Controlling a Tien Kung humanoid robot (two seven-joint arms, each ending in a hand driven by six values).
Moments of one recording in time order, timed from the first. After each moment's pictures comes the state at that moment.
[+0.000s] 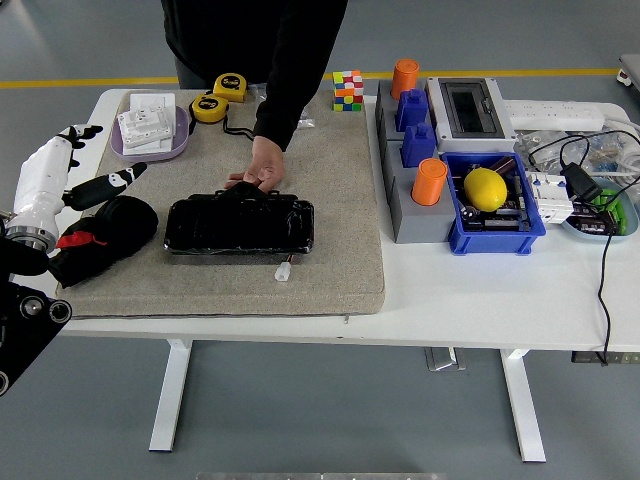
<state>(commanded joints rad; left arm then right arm) -0.32 0.44 -1.07 -1.28 1.67 0.52 0.16 -0.08 -0.28 1.20 0.27 -0.47 0.10 -0.17</state>
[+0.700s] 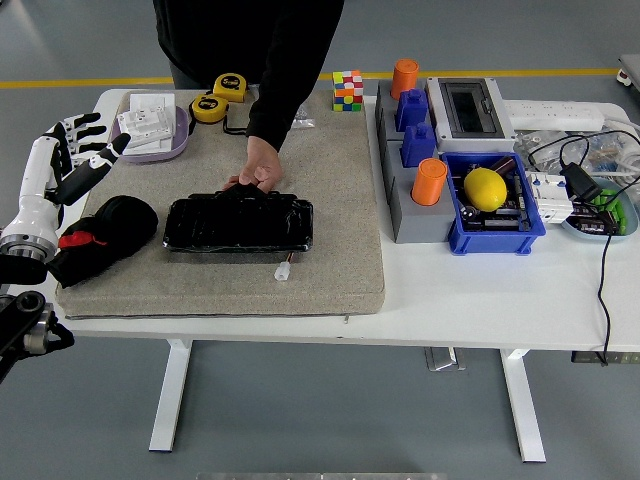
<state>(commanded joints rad) -0.25 0.47 -1.09 -1.38 1.01 0.49 -0.13 -0.08 -0.28 1.20 0.27 -0.46 0.10 -0.17</state>
